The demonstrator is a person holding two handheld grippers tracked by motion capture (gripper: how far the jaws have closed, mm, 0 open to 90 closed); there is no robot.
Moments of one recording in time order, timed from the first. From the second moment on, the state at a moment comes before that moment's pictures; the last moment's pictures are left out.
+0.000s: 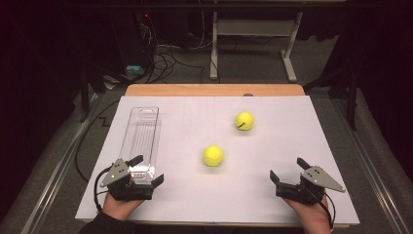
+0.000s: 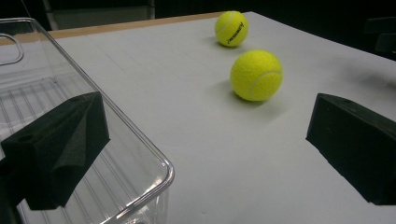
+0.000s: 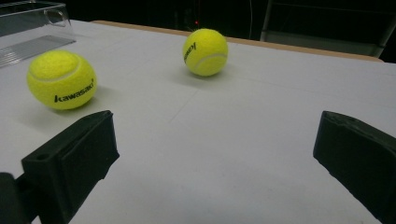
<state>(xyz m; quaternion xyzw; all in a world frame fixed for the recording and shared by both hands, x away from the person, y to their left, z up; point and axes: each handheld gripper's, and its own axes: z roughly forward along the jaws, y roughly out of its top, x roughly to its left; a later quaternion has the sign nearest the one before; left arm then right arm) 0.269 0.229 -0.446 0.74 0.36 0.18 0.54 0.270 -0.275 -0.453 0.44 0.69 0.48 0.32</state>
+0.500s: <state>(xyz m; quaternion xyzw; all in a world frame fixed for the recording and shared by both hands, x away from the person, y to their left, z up) 0.270 0.230 -0.447 0.73 0.37 0.18 0.55 0.269 -0.278 -0.453 0.44 0.68 0.49 0.32</state>
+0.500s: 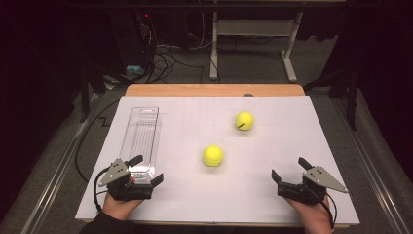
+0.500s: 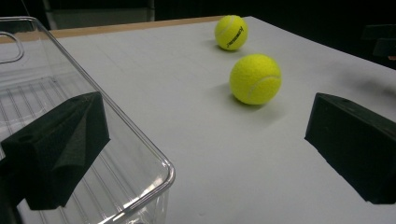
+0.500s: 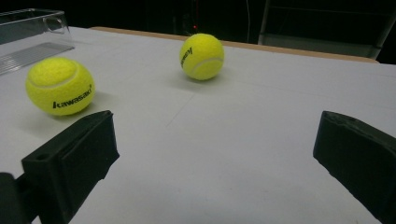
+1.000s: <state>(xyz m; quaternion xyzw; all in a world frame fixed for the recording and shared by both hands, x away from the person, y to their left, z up) 0.271 0.219 -0.445 0.74 0.36 0.17 0.55 0.269 -0.278 -0.452 0.44 0.68 0.49 0.32</state>
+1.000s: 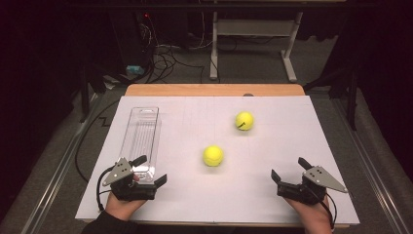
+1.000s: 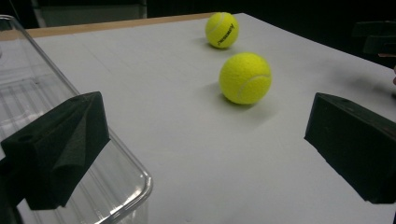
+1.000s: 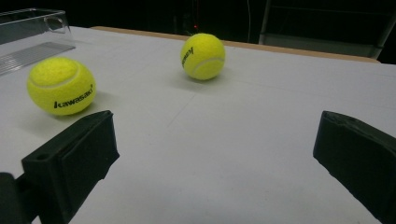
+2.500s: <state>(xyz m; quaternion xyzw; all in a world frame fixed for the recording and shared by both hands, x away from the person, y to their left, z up) 0.272 0.135 -0.460 0.87 0.30 0.11 0.39 0.271 -0.270 -0.456 0.43 0.69 0.49 0.32</state>
